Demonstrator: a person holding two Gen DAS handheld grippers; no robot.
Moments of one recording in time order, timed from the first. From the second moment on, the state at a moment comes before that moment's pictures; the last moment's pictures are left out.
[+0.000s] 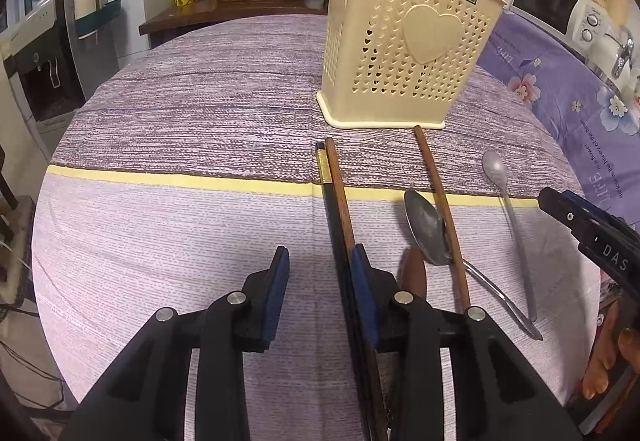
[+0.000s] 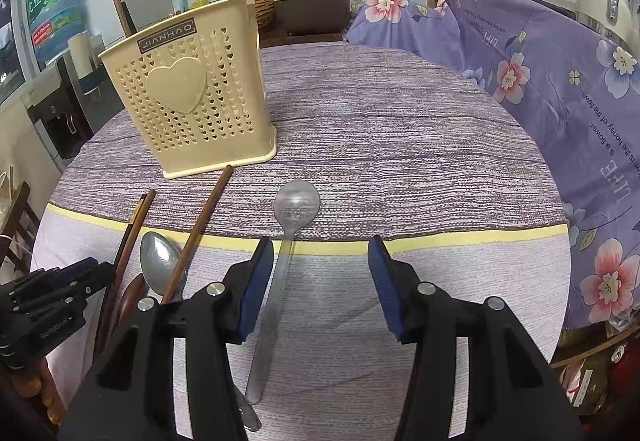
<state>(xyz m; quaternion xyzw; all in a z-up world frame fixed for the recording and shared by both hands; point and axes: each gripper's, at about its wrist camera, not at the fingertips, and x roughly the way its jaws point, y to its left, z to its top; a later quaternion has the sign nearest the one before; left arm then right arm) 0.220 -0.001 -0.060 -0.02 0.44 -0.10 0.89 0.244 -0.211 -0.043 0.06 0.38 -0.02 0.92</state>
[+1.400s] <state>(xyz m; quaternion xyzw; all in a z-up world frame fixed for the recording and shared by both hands) 0.296 -0.007 -0.058 0.01 0.45 -0.06 0.89 0.330 -0.177 -0.065 0.02 0.46 -0.03 0.89</state>
